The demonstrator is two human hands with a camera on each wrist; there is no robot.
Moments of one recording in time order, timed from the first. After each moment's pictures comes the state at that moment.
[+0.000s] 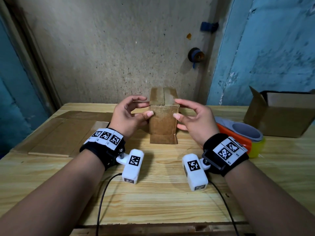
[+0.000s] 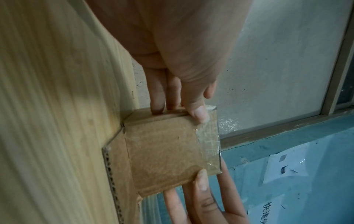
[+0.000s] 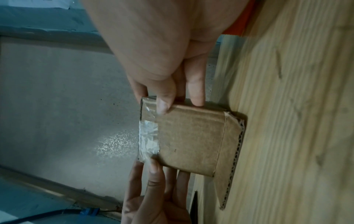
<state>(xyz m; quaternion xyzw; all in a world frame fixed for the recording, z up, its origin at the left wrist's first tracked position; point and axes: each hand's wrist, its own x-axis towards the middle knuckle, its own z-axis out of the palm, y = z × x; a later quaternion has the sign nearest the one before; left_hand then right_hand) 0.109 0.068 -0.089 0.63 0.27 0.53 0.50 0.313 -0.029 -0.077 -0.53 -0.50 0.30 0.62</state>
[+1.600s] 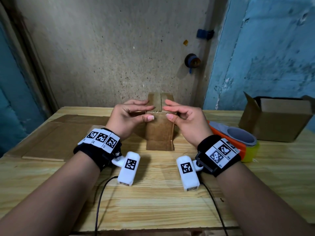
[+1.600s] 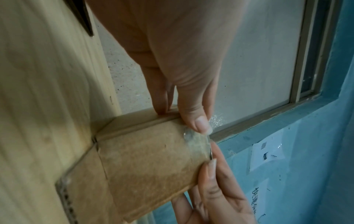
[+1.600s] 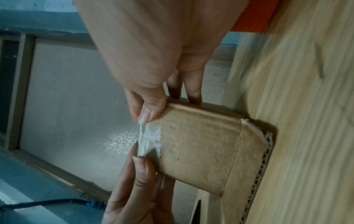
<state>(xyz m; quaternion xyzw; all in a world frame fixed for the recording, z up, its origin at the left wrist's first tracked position) 0.112 0.079 -0.080 0.74 0.22 0.51 0.37 0.313 -0.014 -0.073 -0.46 -0.61 0.24 0.60</state>
